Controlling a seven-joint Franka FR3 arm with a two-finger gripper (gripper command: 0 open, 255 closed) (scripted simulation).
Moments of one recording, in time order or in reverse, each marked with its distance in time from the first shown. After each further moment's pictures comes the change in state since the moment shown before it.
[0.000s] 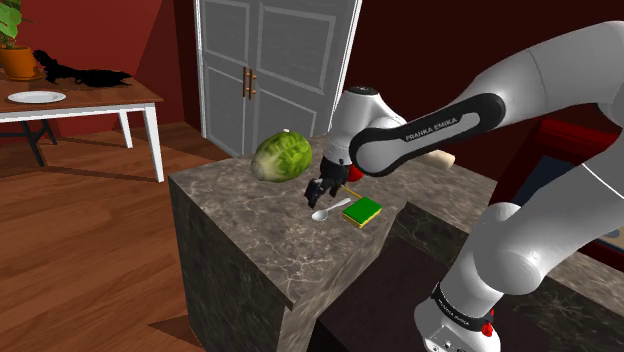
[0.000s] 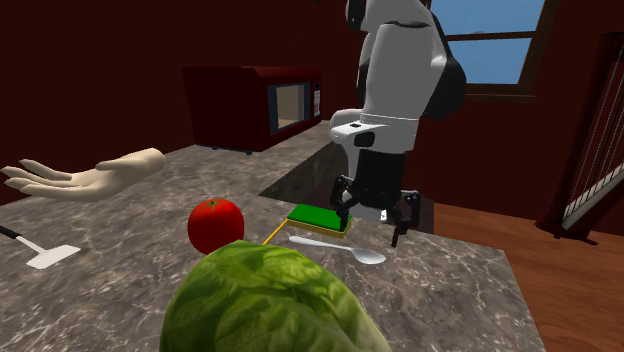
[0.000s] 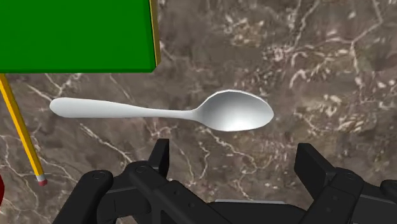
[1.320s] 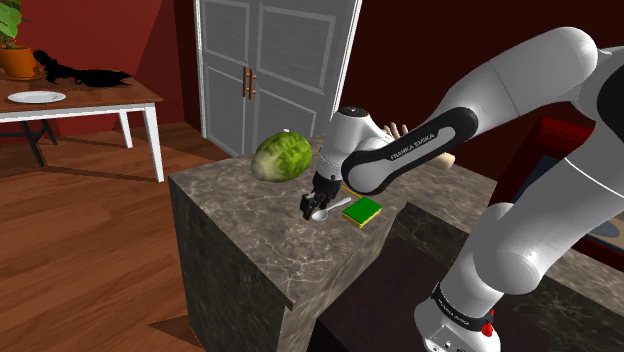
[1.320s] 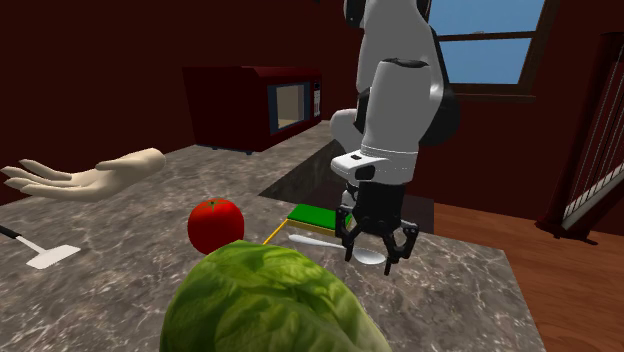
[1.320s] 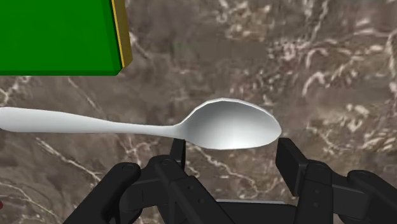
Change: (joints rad) arm -0.013 0.124 0.020 -0.028 -0.033 0.168 0.036
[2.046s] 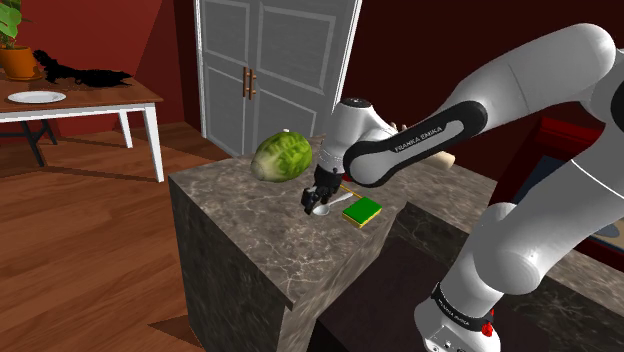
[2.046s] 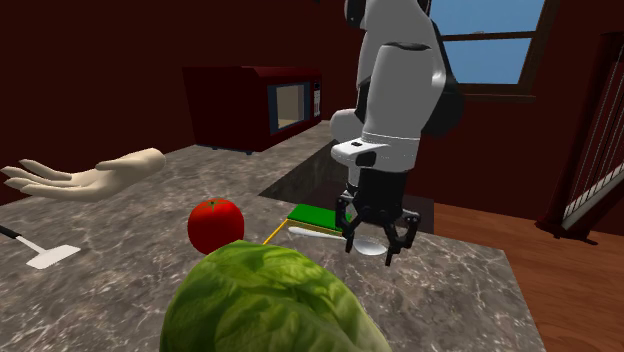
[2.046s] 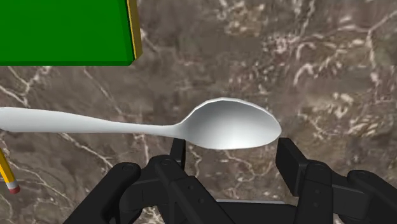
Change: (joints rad) arm 0.006 -0.046 -0.006 0.019 0.015 -0.063 -0.015
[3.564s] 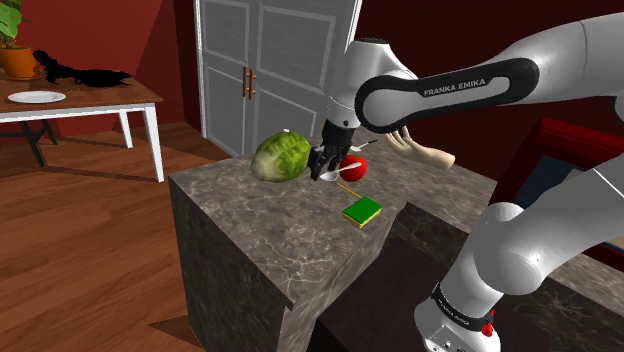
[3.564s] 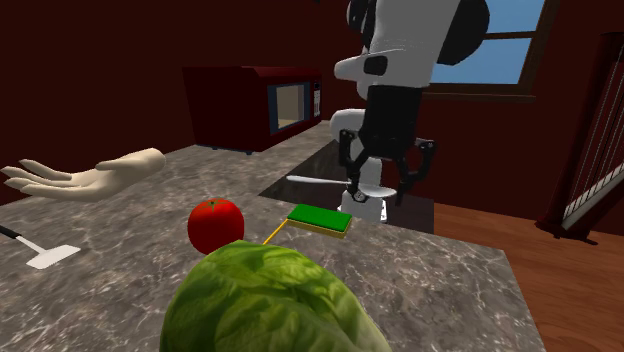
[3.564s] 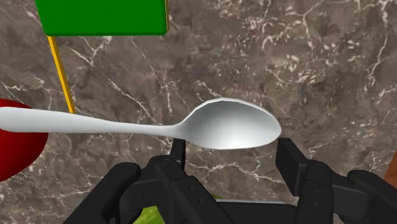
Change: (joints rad) arm 0.017 -0.161 -0.021 0.191 0.035 -0.350 -0.043
